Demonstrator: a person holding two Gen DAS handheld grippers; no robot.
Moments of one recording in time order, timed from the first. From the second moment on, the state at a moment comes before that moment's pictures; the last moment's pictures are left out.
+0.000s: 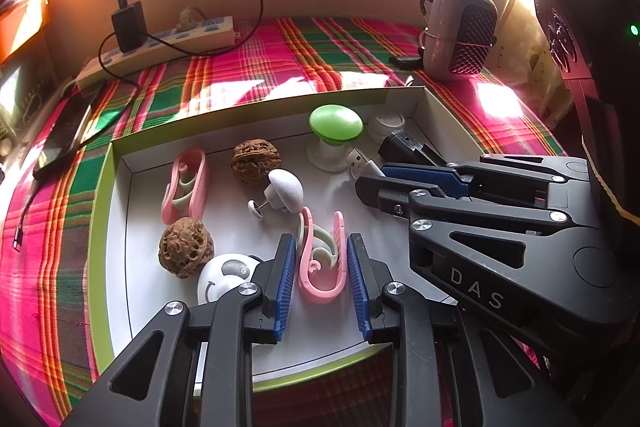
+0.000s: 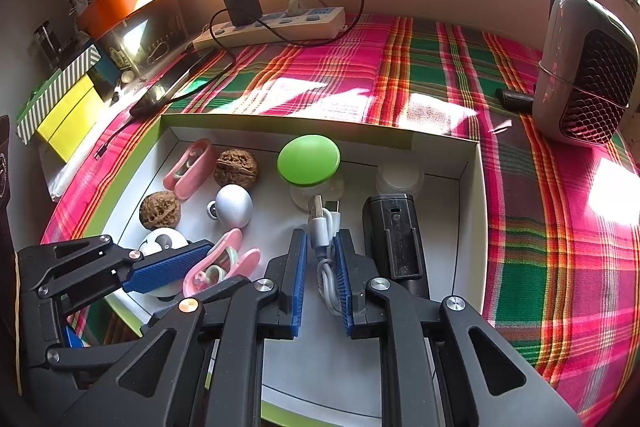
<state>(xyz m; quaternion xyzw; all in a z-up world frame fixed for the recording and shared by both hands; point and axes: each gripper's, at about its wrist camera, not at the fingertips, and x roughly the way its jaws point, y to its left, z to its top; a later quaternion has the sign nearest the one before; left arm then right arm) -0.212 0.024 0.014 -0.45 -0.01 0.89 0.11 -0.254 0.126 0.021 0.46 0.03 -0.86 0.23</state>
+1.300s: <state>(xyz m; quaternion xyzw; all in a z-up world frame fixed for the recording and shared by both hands) -0.198 0.017 0.025 -0.44 -0.01 0.89 0.09 -0.234 0.143 0.043 0.43 0.01 -0.88 0.19</state>
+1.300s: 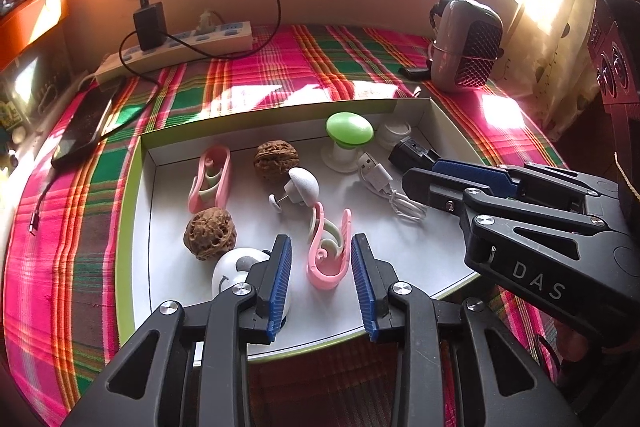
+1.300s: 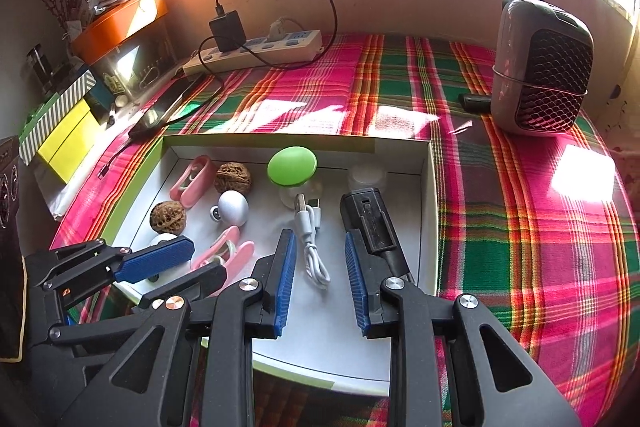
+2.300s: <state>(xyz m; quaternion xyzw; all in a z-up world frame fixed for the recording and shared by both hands) -0.151 -0.002 0.049 -0.40 -0.01 0.92 0.02 -0.182 0.145 0.056 0.40 0.02 -0.90 0.16</state>
